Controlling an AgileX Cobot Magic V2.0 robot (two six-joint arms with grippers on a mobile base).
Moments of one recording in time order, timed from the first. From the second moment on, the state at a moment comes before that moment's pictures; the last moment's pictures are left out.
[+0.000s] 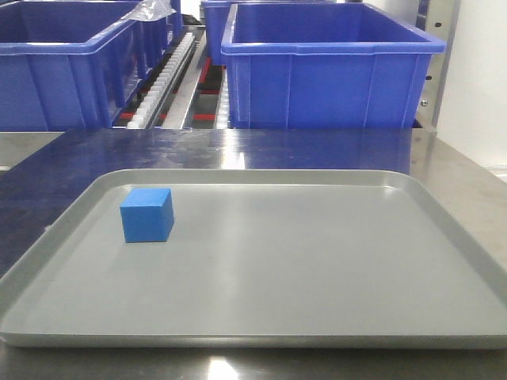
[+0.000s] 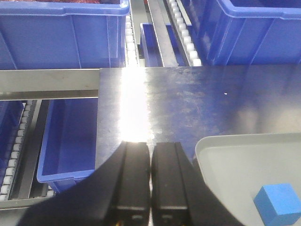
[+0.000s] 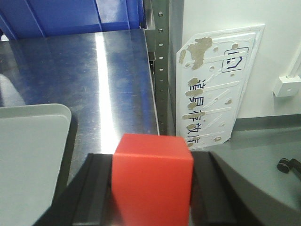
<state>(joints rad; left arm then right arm) -0.21 0.72 -0.47 0.09 0.15 -0.21 0.02 0.46 -0.41 -0.12 0.42 0.26</state>
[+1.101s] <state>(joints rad) -0.27 1.09 -0.82 0.07 0.53 -0.19 0.02 0.46 -0.41 -0.12 0.42 0.26</state>
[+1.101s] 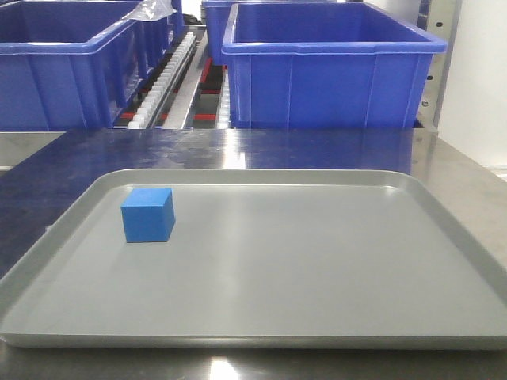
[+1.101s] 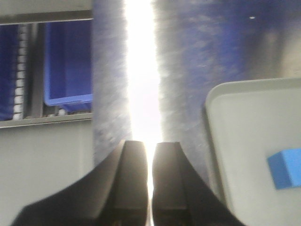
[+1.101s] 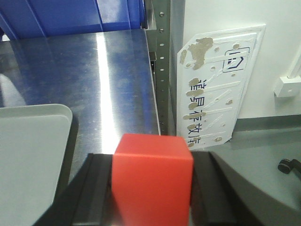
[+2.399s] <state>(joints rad) -0.60 1.58 -1.14 -0.05 0.69 -0.25 0.02 0.46 -0.41 -0.12 0.42 0.26</state>
